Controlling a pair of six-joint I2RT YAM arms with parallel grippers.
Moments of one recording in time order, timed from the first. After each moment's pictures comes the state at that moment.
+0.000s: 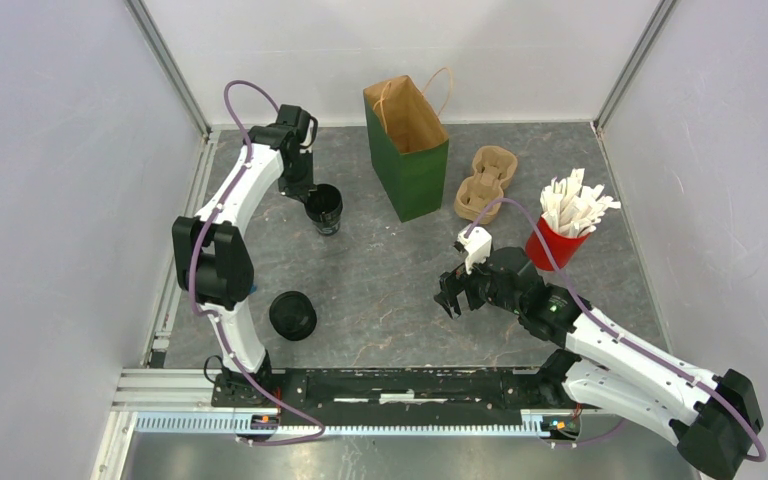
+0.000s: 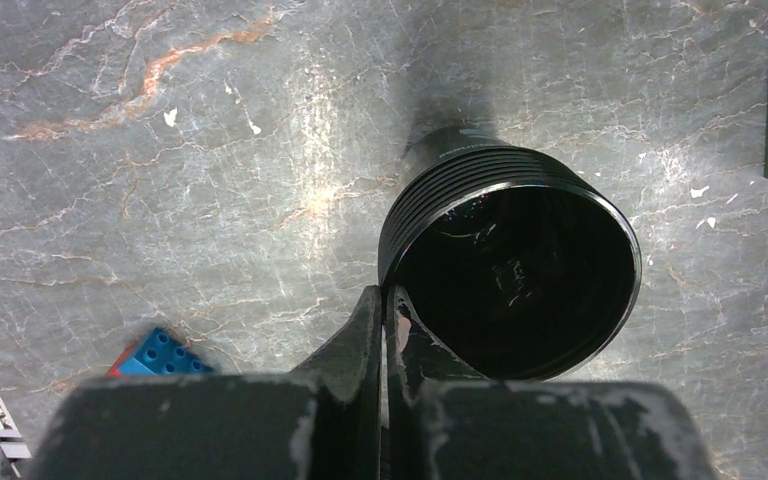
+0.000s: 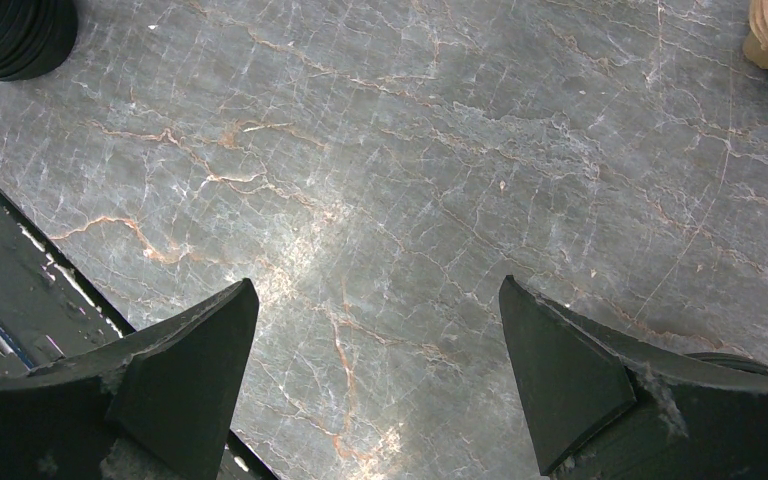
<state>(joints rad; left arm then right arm) -0.22 1.88 1.72 -1.01 -0.12 -0.24 0.78 0.84 0.53 -0.26 -0.02 0.14</state>
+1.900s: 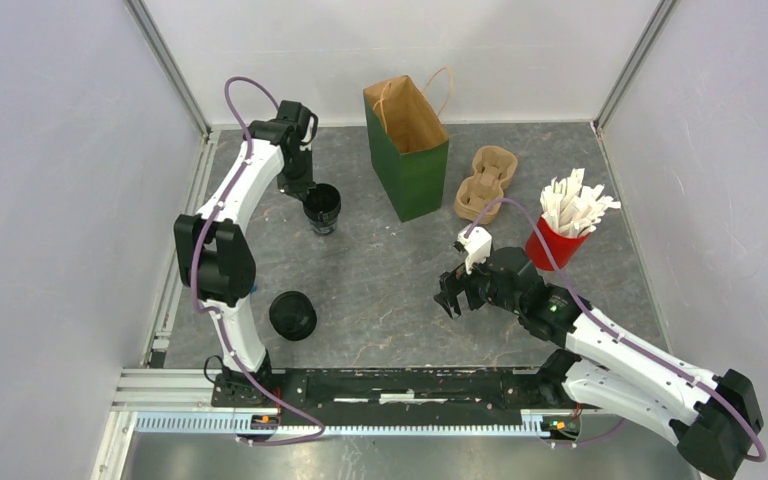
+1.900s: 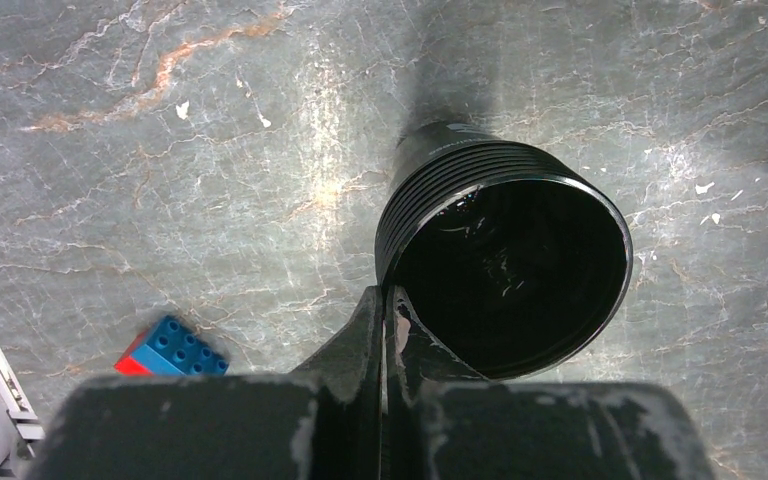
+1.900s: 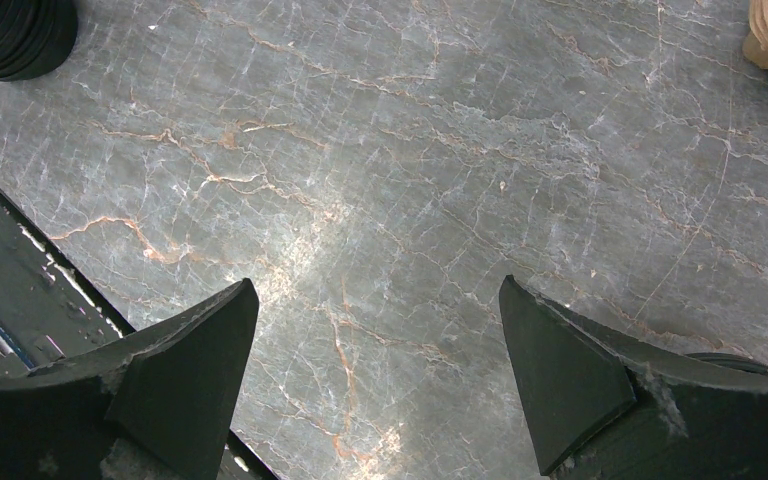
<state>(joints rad) -0.22 1.90 1.79 -1.07 -0.13 -0.24 0.78 0.84 0.53 -0.26 -0.02 0.14</state>
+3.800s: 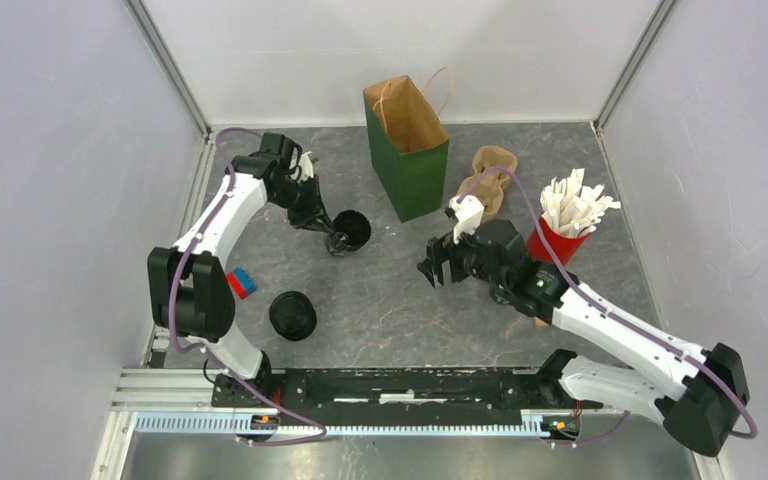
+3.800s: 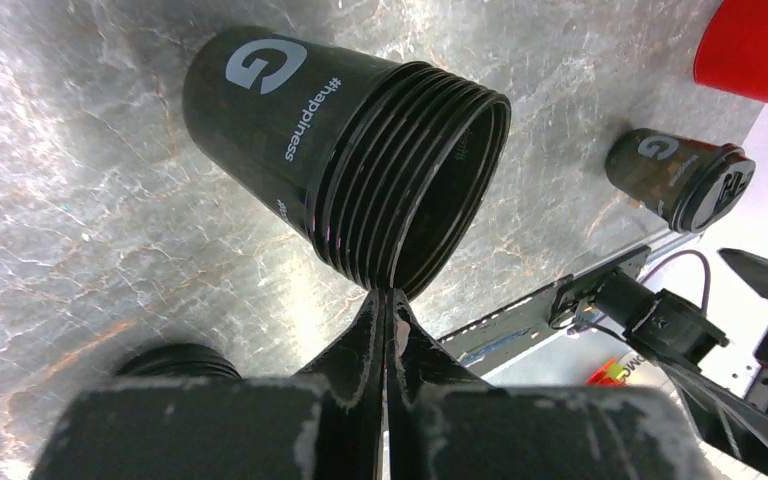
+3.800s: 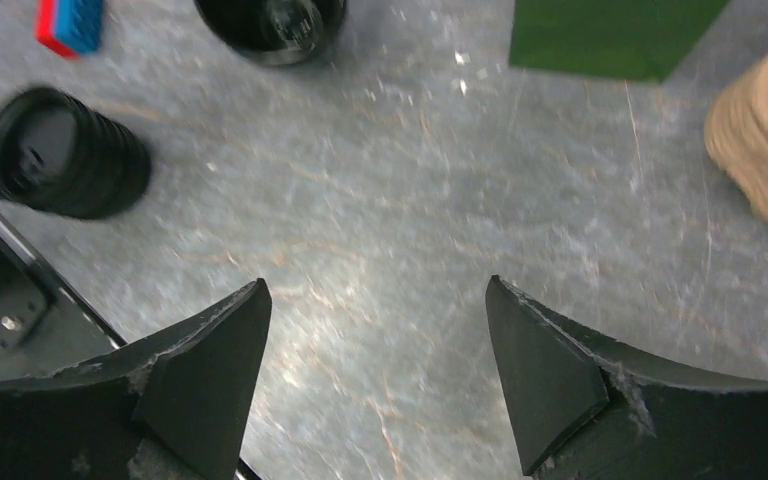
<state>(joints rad) -0.18 1.66 1.42 -0.96 0.47 -0.34 0.79 0.99 0.71 -0.22 0.02 0.24</state>
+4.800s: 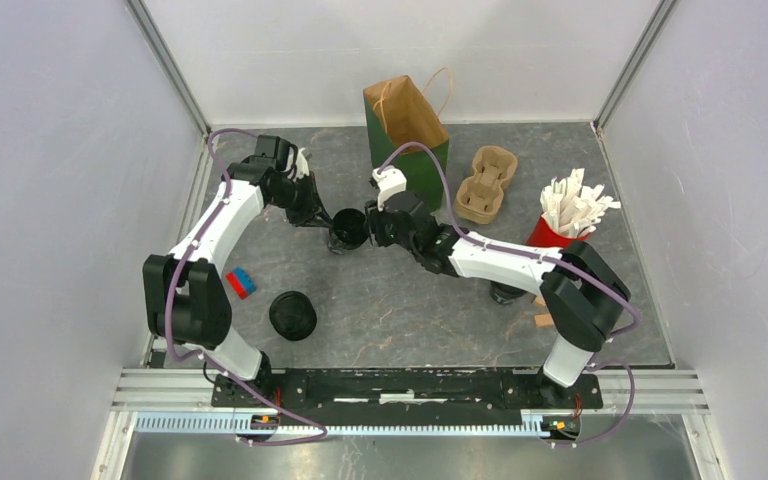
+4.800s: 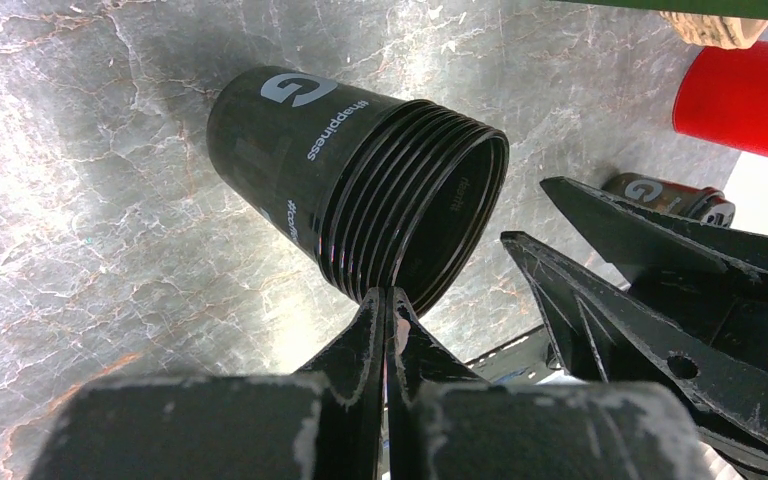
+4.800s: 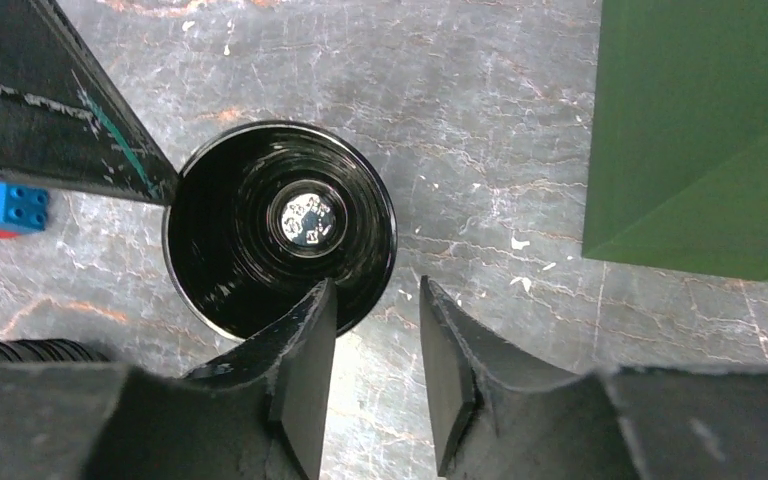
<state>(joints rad) -0.17 1.60 1.33 -0.83 0.44 -0.39 0.88 1.71 1.12 0.14 0.22 0.28</state>
